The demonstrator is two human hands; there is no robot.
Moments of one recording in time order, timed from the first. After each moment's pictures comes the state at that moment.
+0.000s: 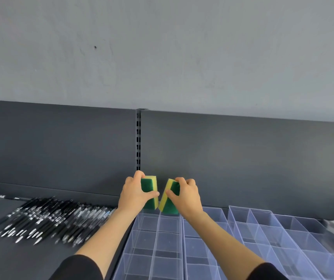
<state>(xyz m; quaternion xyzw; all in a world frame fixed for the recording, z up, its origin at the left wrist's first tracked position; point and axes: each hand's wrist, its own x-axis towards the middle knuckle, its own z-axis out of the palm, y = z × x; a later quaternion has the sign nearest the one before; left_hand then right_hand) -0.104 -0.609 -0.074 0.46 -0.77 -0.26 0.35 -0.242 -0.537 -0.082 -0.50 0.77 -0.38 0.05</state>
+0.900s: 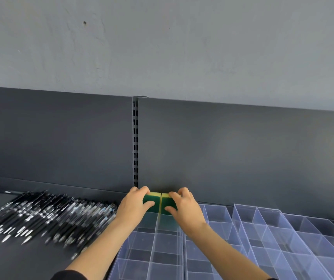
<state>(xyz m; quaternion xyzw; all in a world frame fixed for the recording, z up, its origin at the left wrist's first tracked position) -0.114 -0.630 -0.126 0.44 -0.85 -0.15 0.26 -0.255 -0.544 -0.124 -0.61 0.76 -0.22 -0.01</state>
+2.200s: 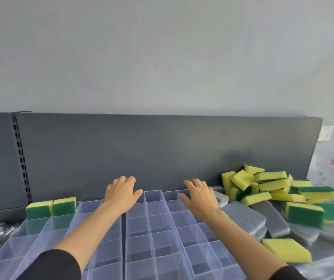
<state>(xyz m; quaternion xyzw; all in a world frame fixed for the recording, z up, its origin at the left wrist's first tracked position) -0.278 -0.435 -0.053 0.34 -0.92 -0.04 0.17 -0.426 -0.262 -0.065 -0.43 0.88 -0.16 -0.12</state>
